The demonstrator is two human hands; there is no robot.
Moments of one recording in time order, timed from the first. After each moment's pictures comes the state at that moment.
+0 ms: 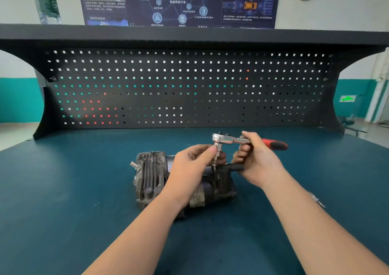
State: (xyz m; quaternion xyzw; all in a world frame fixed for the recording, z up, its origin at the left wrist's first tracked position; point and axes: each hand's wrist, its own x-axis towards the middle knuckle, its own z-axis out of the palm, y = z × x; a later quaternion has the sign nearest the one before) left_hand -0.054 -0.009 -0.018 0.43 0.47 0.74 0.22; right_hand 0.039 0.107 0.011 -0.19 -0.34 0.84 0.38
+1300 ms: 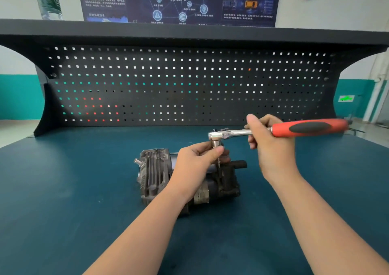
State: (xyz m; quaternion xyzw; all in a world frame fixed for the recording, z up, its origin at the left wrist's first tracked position) left_hand -0.056 -0.012 -0.015 0.44 0.48 0.72 0.22; right_hand 0.057 0.082 0.027 -0.10 -0.62 0.50 0.60
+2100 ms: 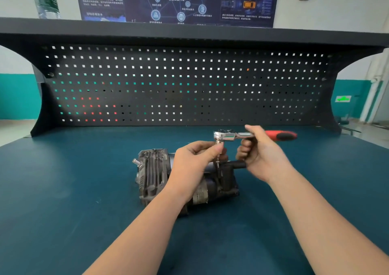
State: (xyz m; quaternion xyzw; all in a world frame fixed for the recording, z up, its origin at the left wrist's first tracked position) left_hand -0.059 -0.006 -0.019 0.41 0.44 0.76 0.23; right_hand 0.042 0.105 0.018 -0.16 -0.39 0.81 0.41
